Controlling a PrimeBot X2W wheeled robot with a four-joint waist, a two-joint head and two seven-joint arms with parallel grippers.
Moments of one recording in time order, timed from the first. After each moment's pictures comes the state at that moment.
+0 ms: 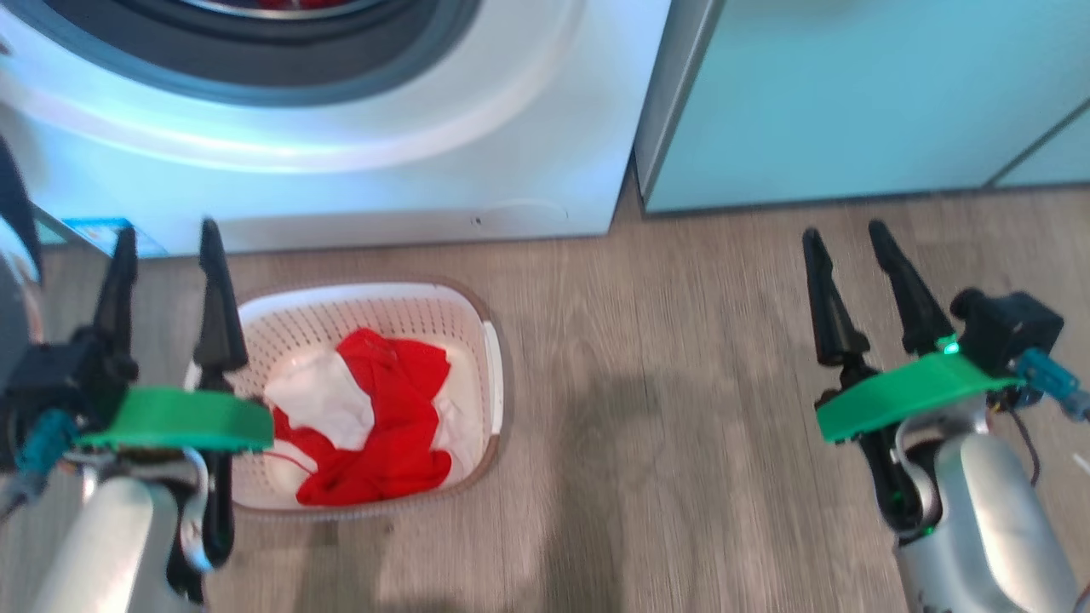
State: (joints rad) left arm -0.19 0.33 -0.20 -0.04 -0.45 0.27 -0.26; right arm -0.24 -0.05 0.01 0.19 0.29 0.13 -0.15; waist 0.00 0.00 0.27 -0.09
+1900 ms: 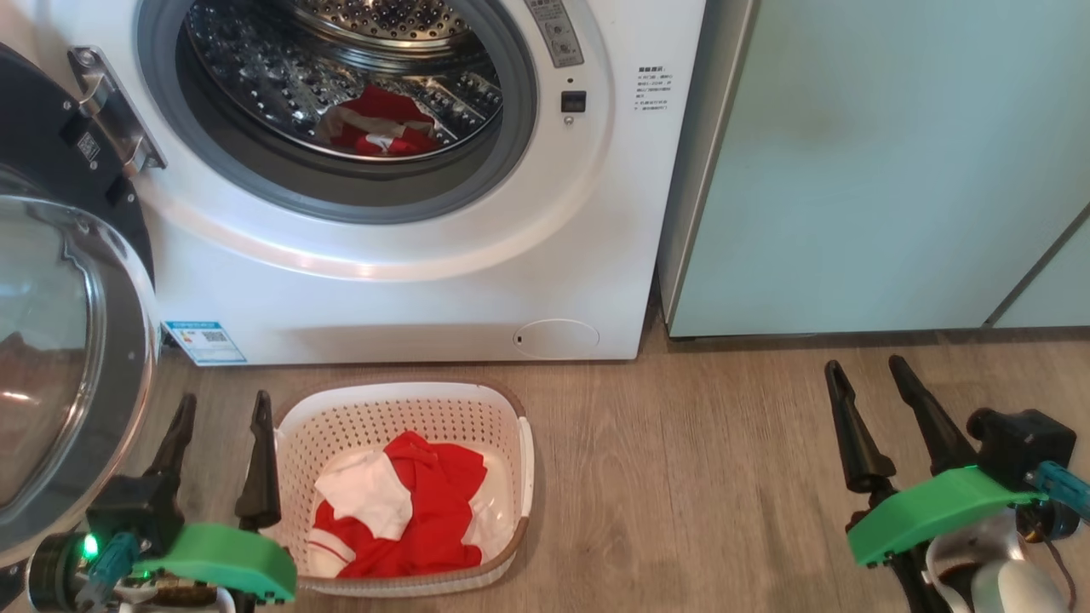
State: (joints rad) left arm 0.07 0.34 -0.22 -0.02 -0.39 0.24 -0.24; right arm 0.06 -0.05 -0.05 0.01 0.27 0.13 -0.02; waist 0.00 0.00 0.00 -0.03
